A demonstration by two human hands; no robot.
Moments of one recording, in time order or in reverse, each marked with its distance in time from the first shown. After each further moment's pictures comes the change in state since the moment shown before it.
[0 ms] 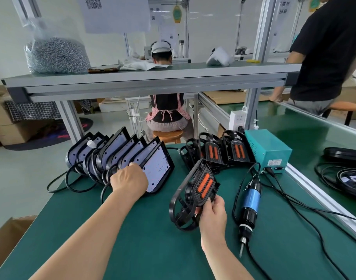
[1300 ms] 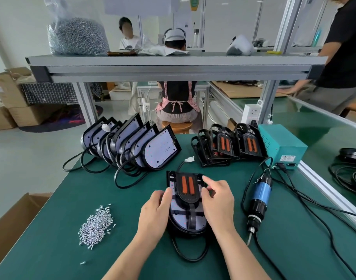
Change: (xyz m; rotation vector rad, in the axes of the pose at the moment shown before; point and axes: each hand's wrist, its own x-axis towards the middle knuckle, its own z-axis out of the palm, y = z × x) left_hand -0.130 -0.007 0.045 -1.125 -0.180 -0.107; right_hand 0.003 -0.015 -0.003 -0.626 -0.129 -0.361
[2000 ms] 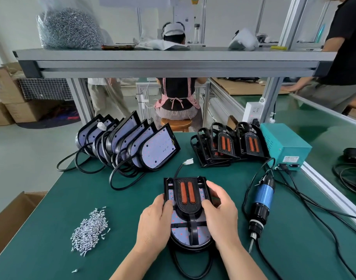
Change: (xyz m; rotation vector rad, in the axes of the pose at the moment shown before) left_hand 0.005 -0.018 0.013 0.169 0.043 0.183; right_hand -0.017 0.004 -0.007 0.275 -0.069 0.199
